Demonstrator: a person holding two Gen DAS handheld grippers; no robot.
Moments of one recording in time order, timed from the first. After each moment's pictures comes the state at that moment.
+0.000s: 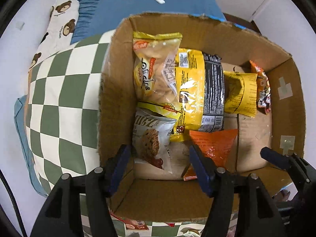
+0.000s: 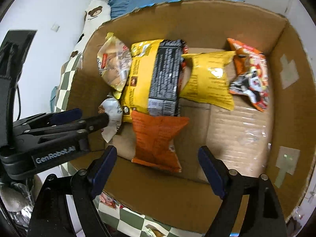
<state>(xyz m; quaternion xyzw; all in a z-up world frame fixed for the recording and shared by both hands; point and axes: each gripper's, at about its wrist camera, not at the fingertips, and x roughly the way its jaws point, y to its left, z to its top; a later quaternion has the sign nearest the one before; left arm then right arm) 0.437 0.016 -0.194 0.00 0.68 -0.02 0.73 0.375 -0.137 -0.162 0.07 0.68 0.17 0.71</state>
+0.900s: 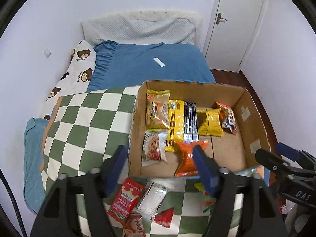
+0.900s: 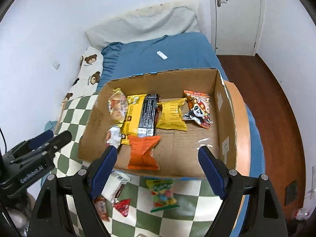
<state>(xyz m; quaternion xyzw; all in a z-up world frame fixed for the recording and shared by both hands) 0.317 0.029 -0.083 -0.02 0.48 -0.02 0.88 0.291 -0.183 -0.034 0.07 0.52 0.10 0.85</state>
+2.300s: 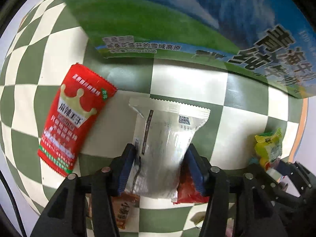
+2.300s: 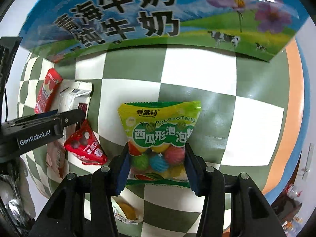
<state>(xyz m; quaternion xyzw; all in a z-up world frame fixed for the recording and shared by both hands) 0.276 0.024 -0.314 -0.03 0.70 -0.04 0.71 0.196 -0.167 -0.250 0.02 0.69 0.08 0.72</state>
